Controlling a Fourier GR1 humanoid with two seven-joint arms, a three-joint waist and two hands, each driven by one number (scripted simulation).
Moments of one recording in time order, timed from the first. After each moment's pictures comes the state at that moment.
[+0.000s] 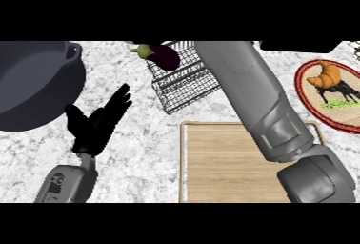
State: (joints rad) left arm -0.22 0.12 -0.10 -1.47 0.14 -0.06 0.24; right arm -1.41 0.00 -0.08 -0.50 0.22 -0.13 -0.02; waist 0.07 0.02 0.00
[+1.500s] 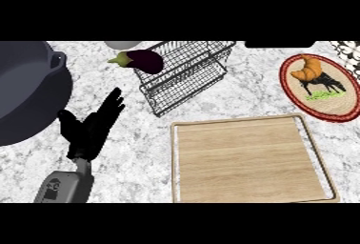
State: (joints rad) left arm -0.17 0.11 -0.06 -1.48 0.12 -0.03 0.23; right arm -1.13 -0.70 -0.27 -0.51 0.02 0.43 -0.12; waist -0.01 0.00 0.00
